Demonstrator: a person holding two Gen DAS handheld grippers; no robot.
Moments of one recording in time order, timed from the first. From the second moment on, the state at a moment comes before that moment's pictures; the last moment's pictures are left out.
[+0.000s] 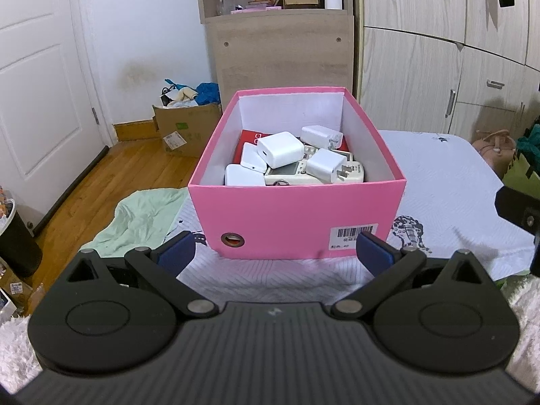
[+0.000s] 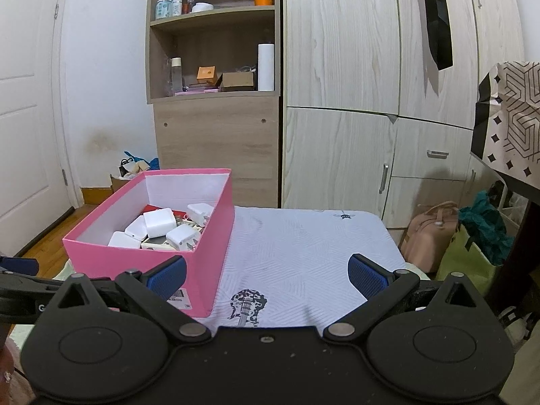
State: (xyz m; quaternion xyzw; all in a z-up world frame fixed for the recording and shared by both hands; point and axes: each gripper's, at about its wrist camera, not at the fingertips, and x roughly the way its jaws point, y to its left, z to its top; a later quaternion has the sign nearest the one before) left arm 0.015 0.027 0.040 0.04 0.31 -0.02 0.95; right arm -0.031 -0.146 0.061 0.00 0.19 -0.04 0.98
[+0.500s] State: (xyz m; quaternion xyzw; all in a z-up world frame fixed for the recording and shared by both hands) left arm 0.015 0.027 0.042 0.04 0.31 -0.02 0.95; right arm -0.029 -0.139 0.059 -0.01 0.19 -0.04 0.98
